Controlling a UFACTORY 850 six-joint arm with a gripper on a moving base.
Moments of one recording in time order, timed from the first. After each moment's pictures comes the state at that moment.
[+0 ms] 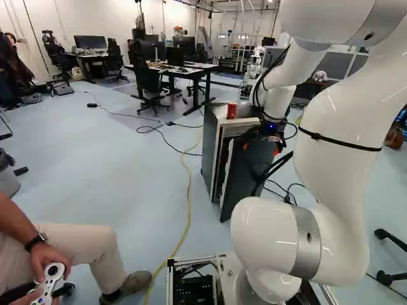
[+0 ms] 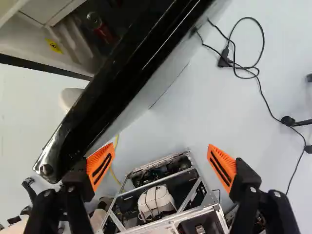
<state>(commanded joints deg) -22.9 -13.9 -51.2 1.4 -26.4 0.0</state>
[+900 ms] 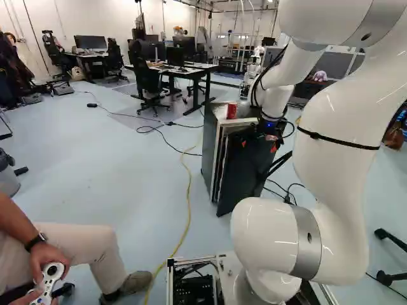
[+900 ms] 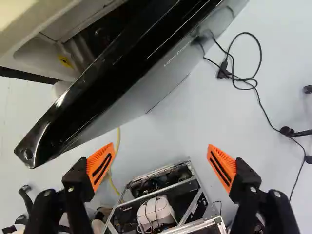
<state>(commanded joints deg) -22.6 -14.5 -51.6 1.4 -22.1 0.0</state>
